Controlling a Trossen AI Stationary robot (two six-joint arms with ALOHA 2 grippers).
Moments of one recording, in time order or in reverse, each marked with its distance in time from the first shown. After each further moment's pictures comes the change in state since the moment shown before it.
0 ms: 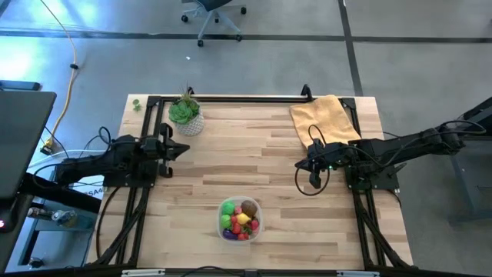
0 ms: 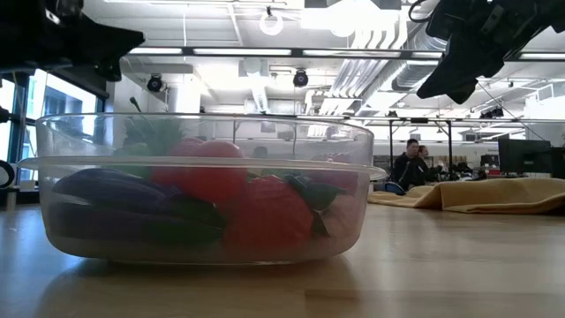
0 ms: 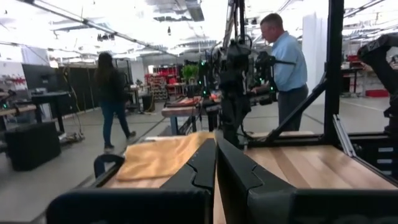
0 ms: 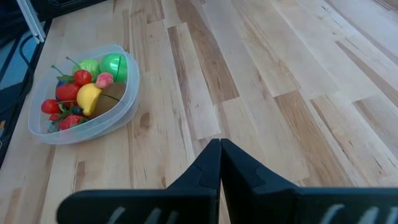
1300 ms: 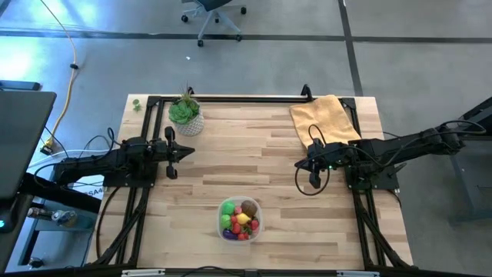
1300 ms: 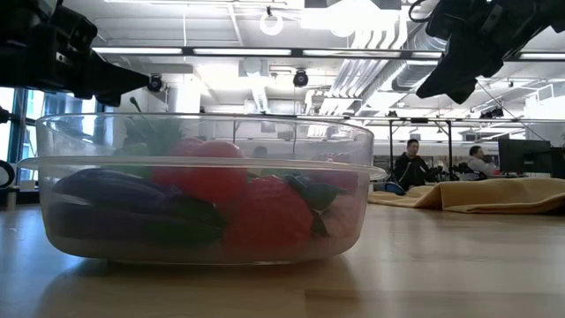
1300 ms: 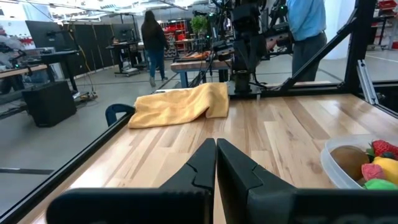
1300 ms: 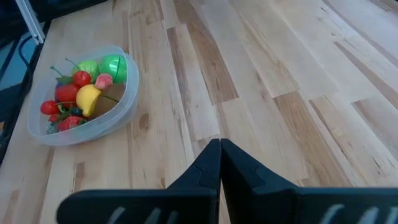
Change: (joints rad) left arm 0.000 0.024 -0.039 -0.139 -0.061 0.035; right arm 0.000 0.000 0.000 0.003 0.003 0.000
